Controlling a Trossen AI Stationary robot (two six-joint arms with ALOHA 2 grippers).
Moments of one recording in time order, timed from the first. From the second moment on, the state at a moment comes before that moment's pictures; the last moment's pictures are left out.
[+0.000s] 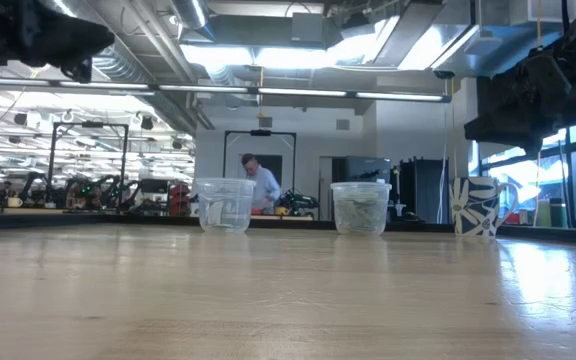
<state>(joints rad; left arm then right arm) -0.32 0.01 0.15 -0.10 -0.35 0.05 -0.26 0.00 0.10 -0.27 0.22 0.25</state>
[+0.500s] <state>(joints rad) -0.32 0.01 0.01 0.12 -0.43 0.08 -0.26 0.00 0.10 -0.27 0.22 0.26</state>
